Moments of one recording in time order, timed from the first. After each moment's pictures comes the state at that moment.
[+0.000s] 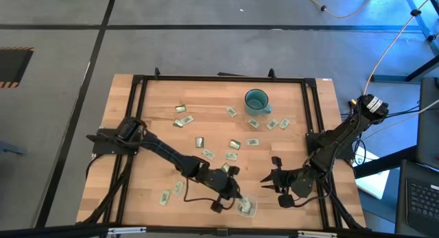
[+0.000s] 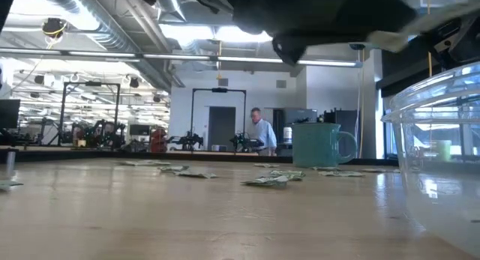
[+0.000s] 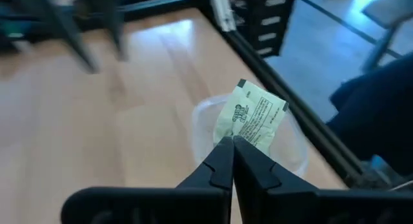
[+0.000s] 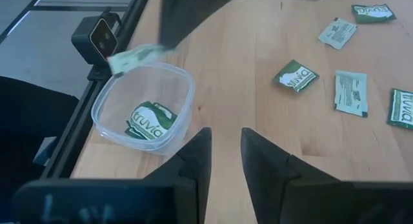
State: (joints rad) left arm -0.41 2.06 1.34 0.21 0.00 0.00; right arm 0.82 1.33 0.63 -0.01 0.51 0.51
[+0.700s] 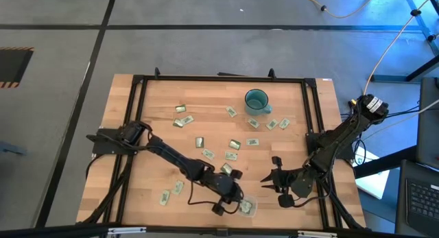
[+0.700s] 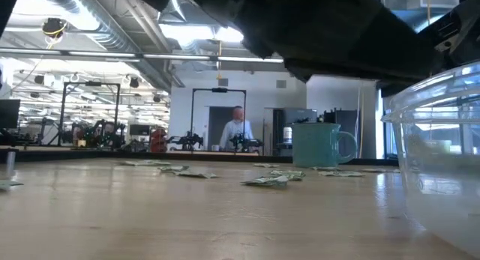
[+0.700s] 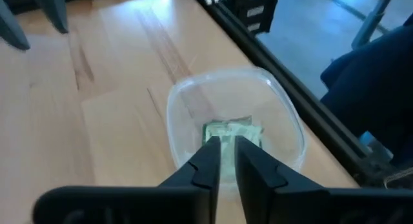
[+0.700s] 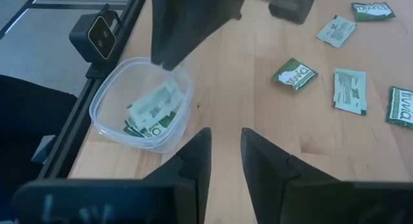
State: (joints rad) left arm -0.42 2.12 1.41 0.13 0.01 0.03; right arm 0.82 1.33 0.63 -0.02 0.51 0.51
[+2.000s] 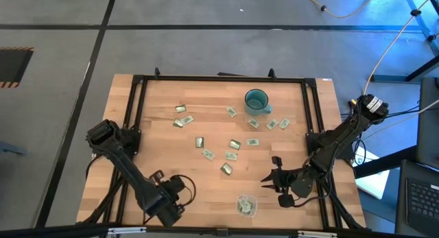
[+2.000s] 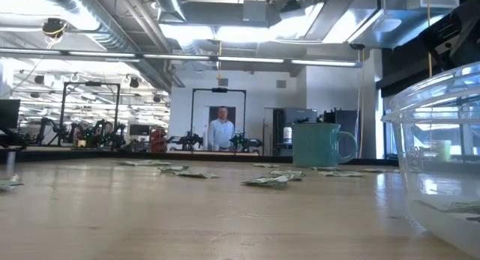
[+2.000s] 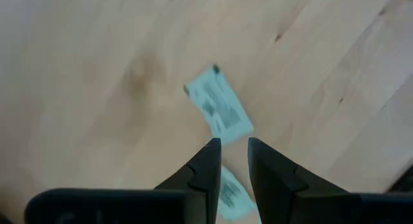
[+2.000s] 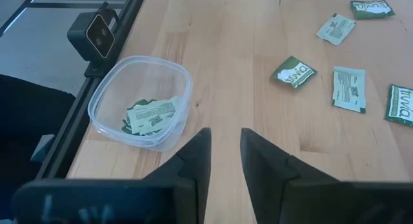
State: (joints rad) left arm -0.83 1.87 1.41 -1.14 -0.26 -1.51; right arm 0.82 1.33 0.63 -0.03 0.51 0.52
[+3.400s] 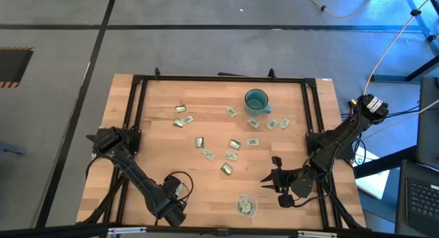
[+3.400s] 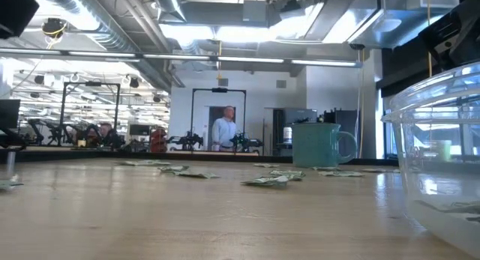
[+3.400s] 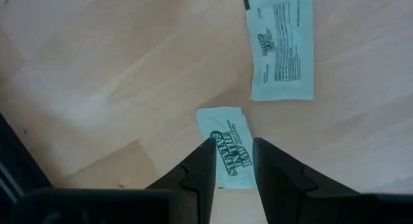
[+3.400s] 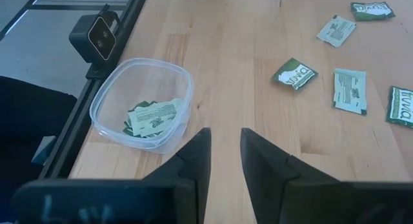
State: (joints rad) left arm -0.81 1.99 1.41 -1.16 -0.03 -1.88; right arm 0.82 1.33 0.63 -0.02 0.51 0.52
